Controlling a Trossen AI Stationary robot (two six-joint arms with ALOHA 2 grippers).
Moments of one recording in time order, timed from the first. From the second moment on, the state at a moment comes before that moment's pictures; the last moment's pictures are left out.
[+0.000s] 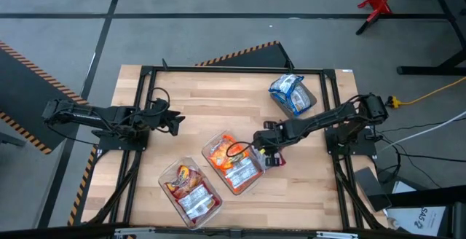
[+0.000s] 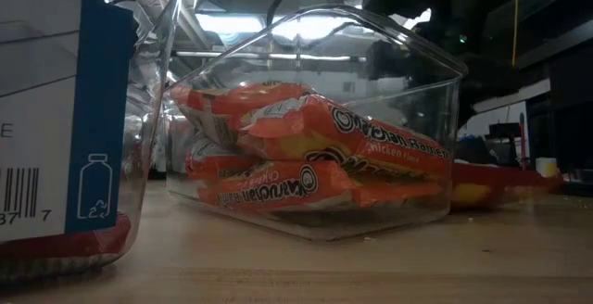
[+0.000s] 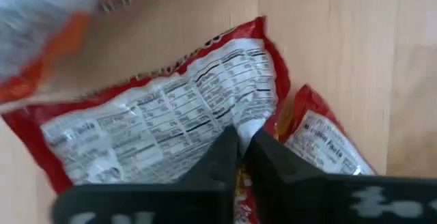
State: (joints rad) left arm -0.06 0.51 0.31 -0.44 -0.51 -0.81; right arm 0.16 1.68 1.02 -0.59 0.06 0.13
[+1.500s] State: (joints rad) left arm -0.06 0.51 0.31 -0.46 -0.49 -0.80; right arm 0.00 1.75 1.58 -0.95 0.20 -0.25
